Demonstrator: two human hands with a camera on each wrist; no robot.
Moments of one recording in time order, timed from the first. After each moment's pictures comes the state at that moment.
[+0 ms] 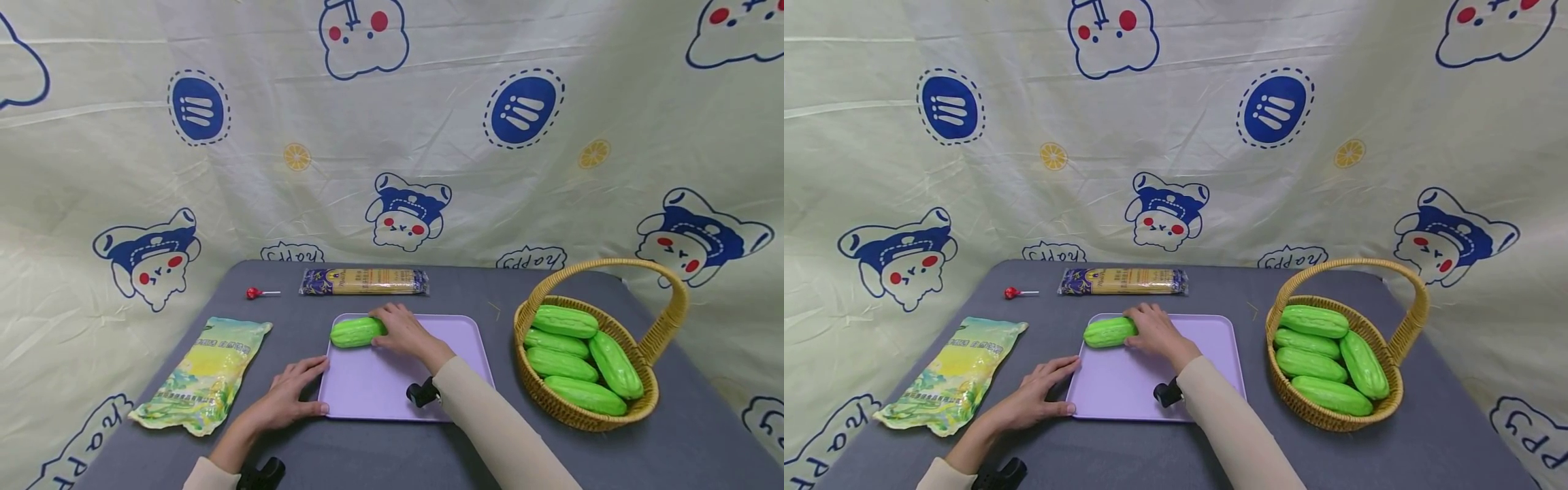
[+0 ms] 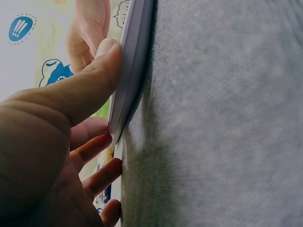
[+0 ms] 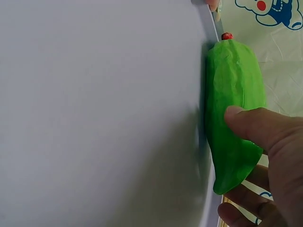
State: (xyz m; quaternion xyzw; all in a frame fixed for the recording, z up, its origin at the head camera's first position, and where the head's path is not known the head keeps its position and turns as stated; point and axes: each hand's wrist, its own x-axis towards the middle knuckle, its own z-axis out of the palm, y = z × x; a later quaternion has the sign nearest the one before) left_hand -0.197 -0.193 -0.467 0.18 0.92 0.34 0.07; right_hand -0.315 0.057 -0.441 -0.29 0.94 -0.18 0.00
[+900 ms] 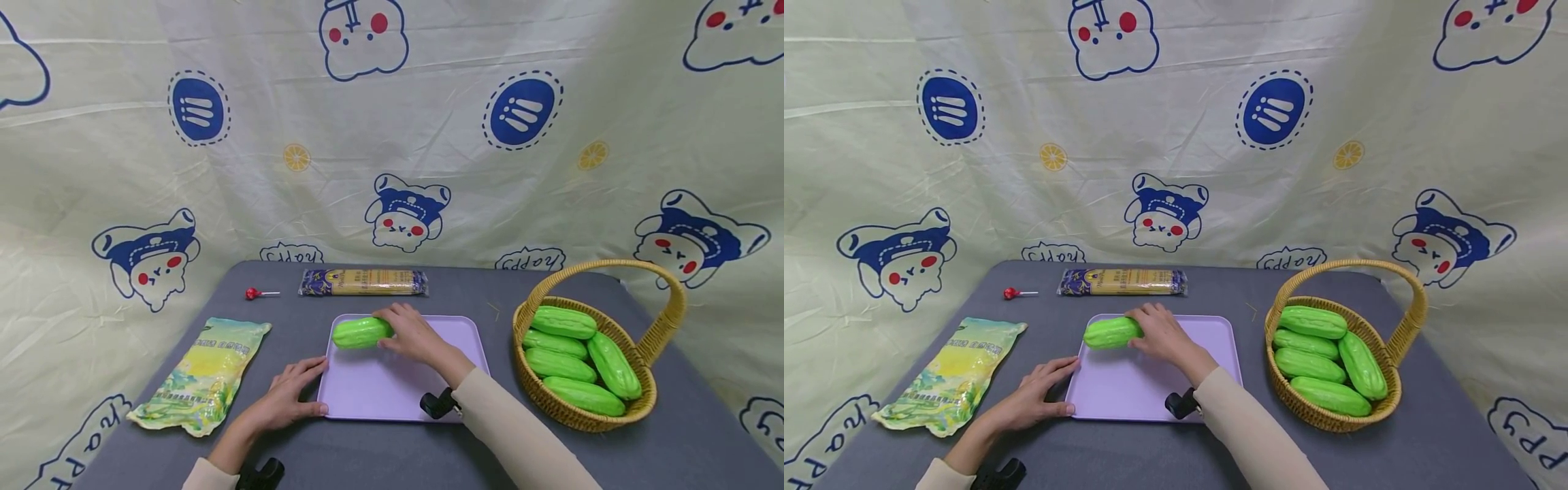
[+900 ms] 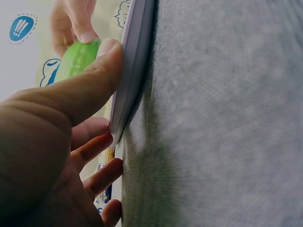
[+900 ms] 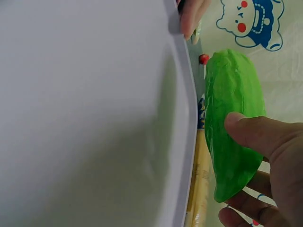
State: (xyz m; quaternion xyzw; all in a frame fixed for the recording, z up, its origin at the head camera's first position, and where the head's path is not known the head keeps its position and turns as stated) left_hand -0.196 -0.192 -0.466 0.18 0.92 0.34 0.07; right_hand -0.290 0.073 -0.421 -0.32 0.93 -0.18 -0.05
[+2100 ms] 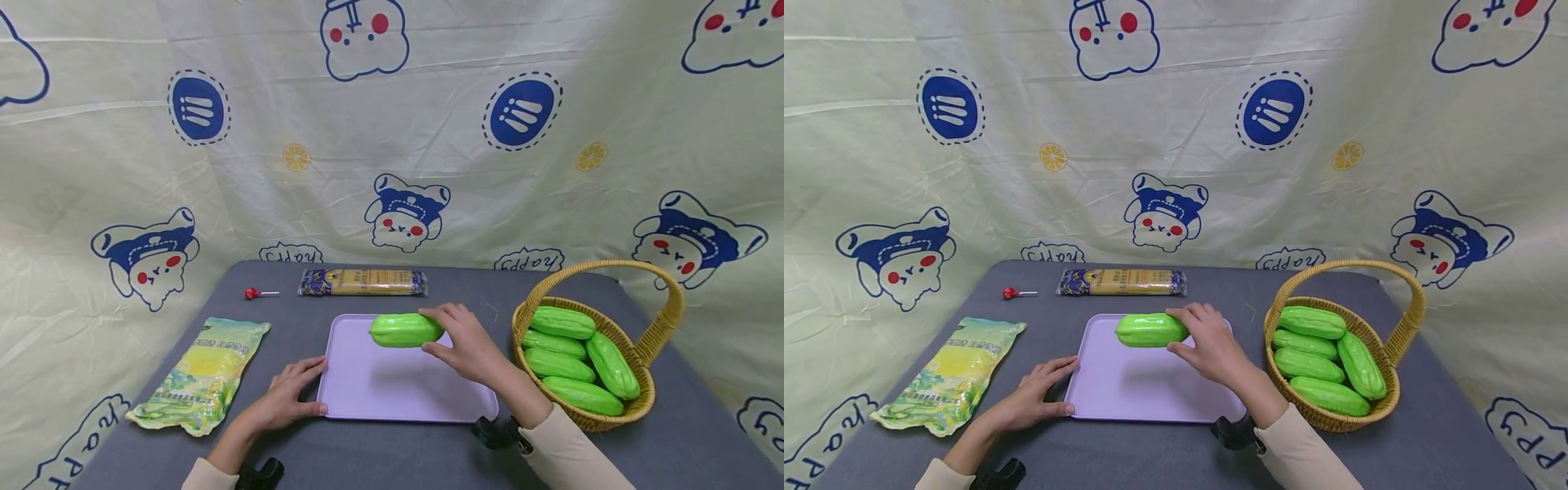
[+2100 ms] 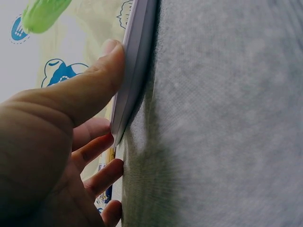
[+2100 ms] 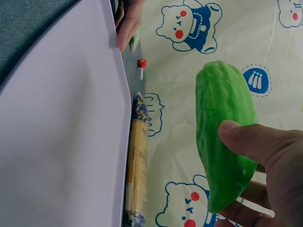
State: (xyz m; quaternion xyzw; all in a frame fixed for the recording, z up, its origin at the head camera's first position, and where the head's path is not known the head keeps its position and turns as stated) left_hand -0.196 -0.193 -0.467 0.19 0.92 0.34 0.07; right_hand -0.232 0.146 -0.384 -0.29 0.92 -0.21 -0.17
